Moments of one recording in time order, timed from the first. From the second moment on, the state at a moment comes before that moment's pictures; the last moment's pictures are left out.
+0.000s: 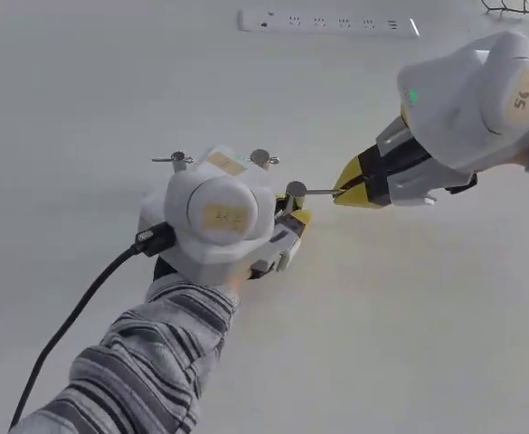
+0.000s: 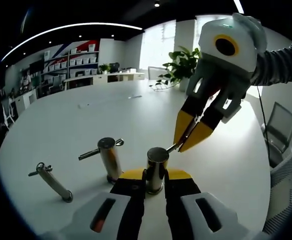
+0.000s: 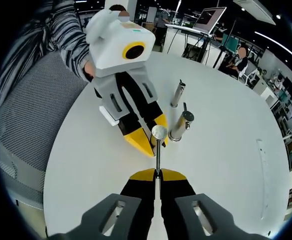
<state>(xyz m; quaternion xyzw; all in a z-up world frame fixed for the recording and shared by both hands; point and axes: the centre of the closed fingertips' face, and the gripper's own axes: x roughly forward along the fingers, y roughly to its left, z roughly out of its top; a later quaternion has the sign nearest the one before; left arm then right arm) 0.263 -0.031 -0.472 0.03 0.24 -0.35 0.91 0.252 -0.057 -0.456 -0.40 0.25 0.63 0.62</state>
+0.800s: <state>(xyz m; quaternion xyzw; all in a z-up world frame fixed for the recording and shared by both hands) 0.263 -0.032 -0.475 0.00 0.23 -0.34 0.91 0.250 -0.034 -0.454 -0.37 0.25 0.63 0.63</state>
